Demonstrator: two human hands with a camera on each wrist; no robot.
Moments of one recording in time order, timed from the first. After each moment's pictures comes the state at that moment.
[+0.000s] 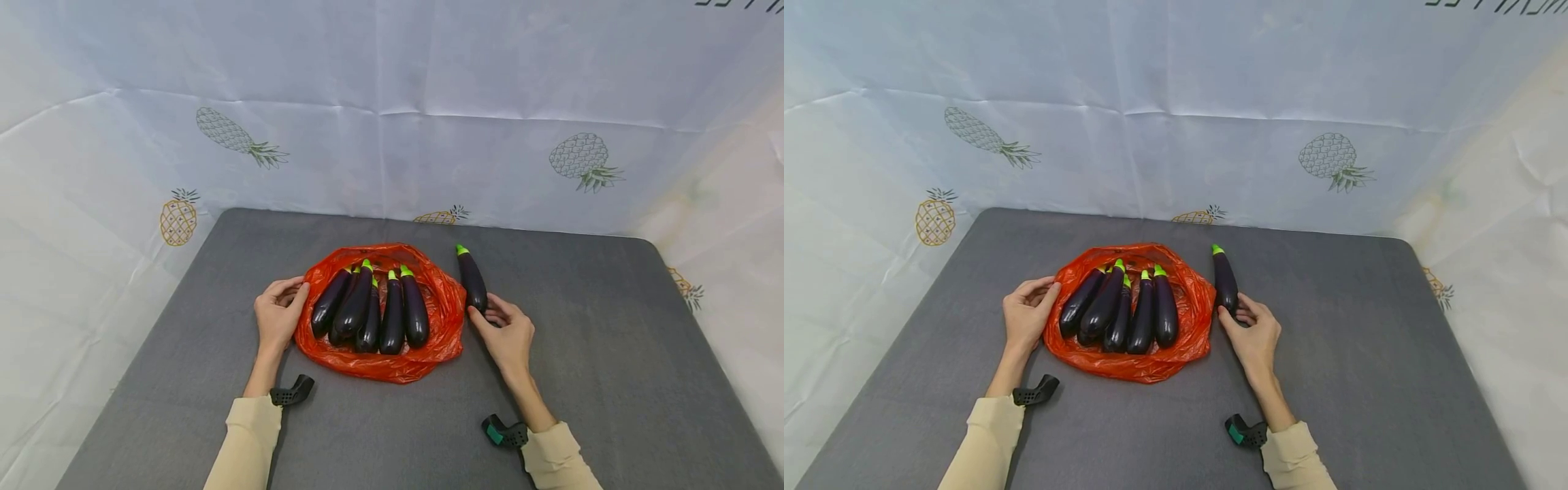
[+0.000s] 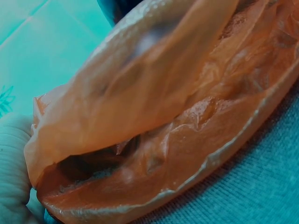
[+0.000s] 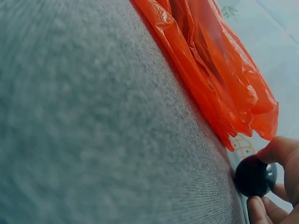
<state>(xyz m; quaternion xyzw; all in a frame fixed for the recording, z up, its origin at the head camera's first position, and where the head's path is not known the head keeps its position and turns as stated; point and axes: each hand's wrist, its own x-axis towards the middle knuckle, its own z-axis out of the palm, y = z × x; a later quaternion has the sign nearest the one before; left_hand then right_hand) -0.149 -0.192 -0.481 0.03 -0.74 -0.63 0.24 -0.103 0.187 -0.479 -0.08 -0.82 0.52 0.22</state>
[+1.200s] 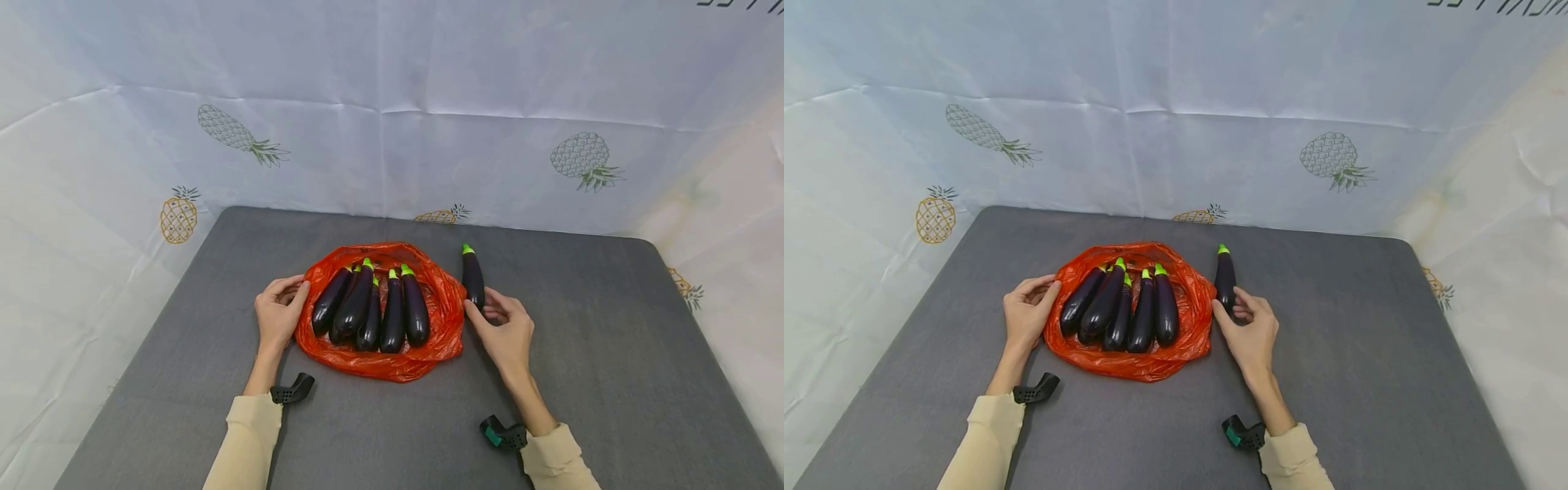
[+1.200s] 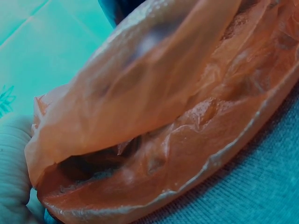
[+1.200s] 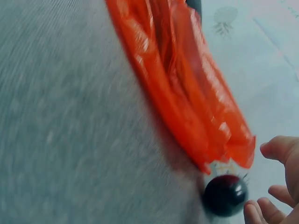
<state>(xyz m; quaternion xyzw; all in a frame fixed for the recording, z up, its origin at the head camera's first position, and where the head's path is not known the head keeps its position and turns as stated) -0.140 -0.186 -0.461 0.02 -0.74 -0.63 0.23 -0.098 0.175 -0.458 -0.08 -0.83 0.51 0.23</state>
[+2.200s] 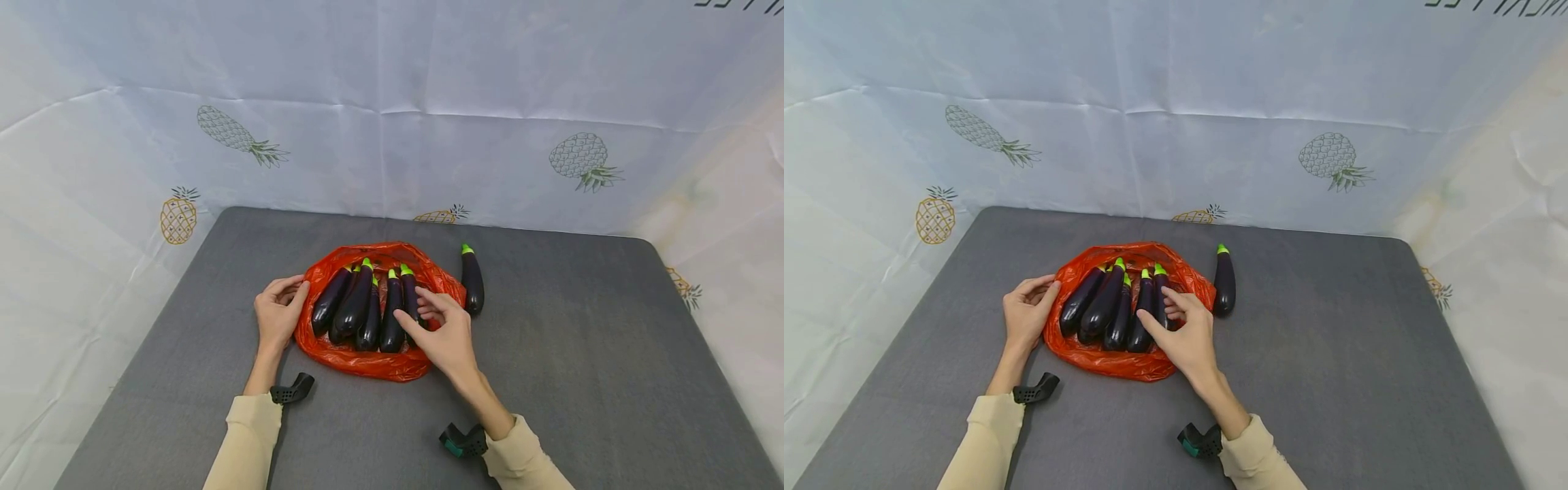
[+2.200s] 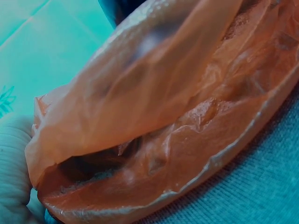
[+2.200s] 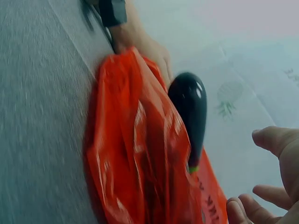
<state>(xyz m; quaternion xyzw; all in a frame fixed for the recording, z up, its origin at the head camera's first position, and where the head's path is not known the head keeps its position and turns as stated) -0.137 -0.185 -0.456 0.02 -0.74 -0.63 0.23 -0.088 0.095 -0.423 0.05 -0.81 0.58 0.10</state>
